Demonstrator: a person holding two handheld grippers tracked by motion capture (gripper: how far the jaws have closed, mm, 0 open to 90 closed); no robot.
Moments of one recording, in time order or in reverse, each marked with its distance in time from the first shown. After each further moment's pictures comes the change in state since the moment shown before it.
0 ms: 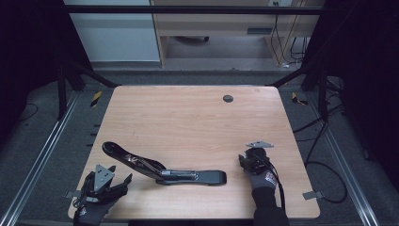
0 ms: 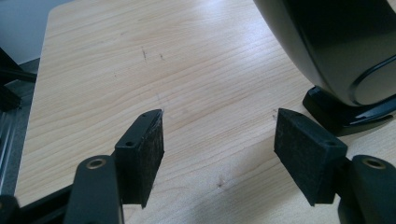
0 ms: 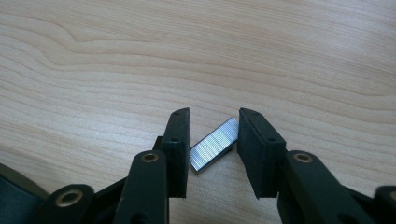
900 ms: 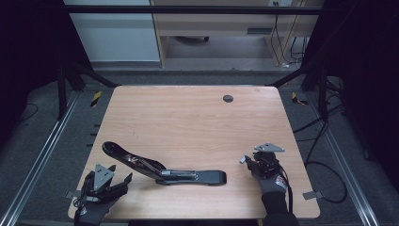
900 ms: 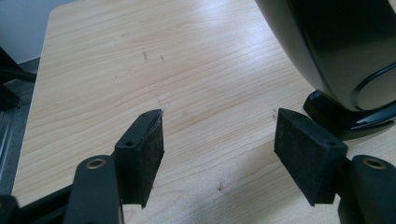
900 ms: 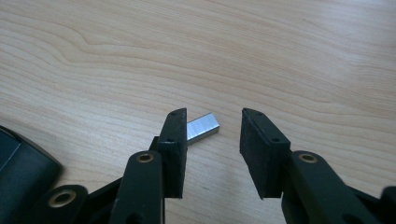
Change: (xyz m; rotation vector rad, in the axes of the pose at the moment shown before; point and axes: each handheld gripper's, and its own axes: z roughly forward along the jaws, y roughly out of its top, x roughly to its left) left arm 0.001 0.000 0.001 -0.011 0.001 -0.015; right arm -0.012 -0.006 -0.029 -0.072 0.008 -0.064
